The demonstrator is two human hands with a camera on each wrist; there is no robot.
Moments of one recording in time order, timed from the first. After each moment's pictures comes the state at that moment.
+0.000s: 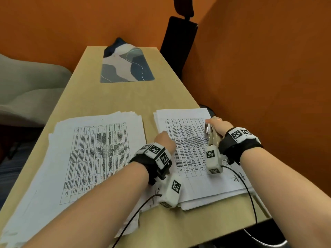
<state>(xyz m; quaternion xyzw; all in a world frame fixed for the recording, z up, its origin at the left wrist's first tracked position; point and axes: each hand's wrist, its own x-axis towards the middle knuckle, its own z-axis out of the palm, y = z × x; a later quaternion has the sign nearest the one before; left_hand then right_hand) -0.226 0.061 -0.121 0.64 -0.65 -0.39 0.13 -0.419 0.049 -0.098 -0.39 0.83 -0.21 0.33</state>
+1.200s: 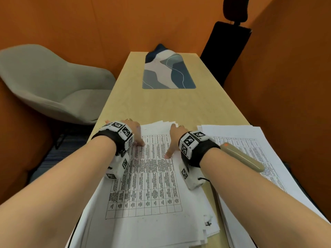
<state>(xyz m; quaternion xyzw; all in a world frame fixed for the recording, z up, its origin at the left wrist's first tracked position) -0.013 -0.047 -0.097 0.70 -0.69 -0.12 -0.14 -0.177 -0.021 -0.094 -0.73 0.65 0.12 0.17</state>
